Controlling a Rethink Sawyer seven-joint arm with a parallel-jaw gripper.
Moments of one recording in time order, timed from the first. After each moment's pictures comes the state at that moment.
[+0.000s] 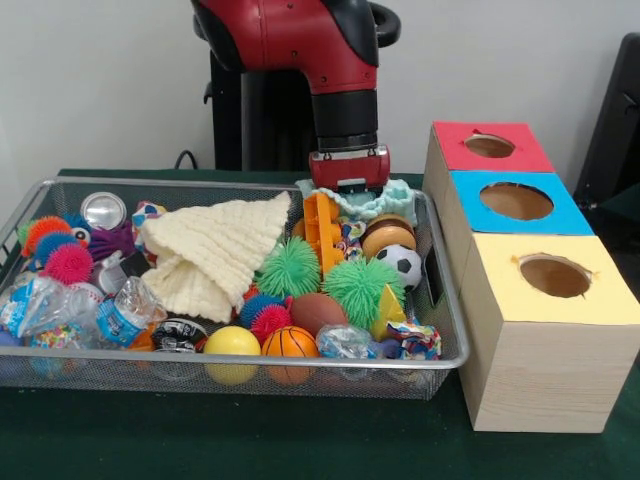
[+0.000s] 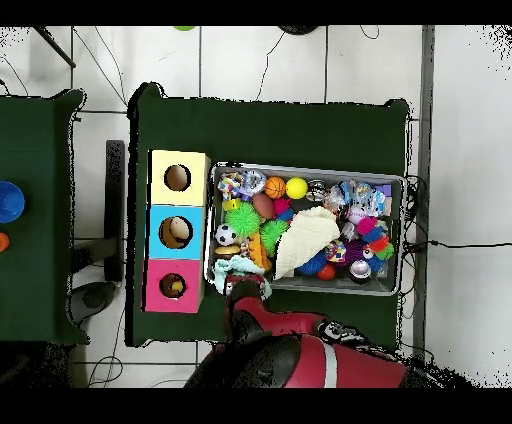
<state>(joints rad) -0.37 -0.38 0.04 2.11 -0.41 -0.55 1.79</state>
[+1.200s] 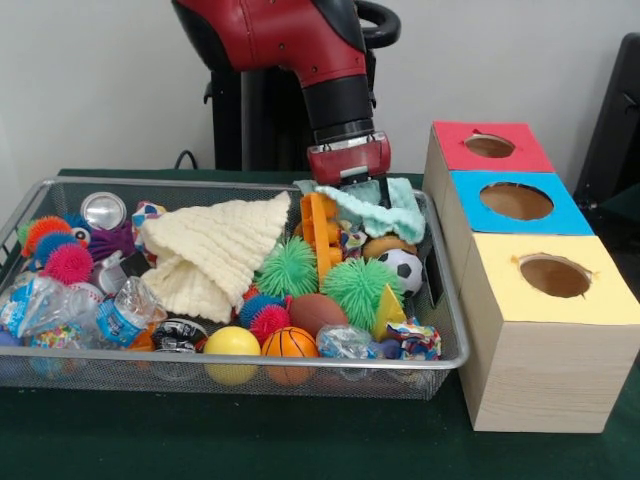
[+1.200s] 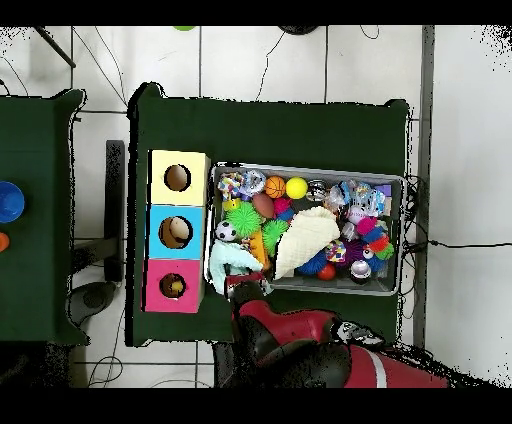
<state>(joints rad) -0.46 -0.41 0.11 2.11 -0.58 -0.57 1.79</state>
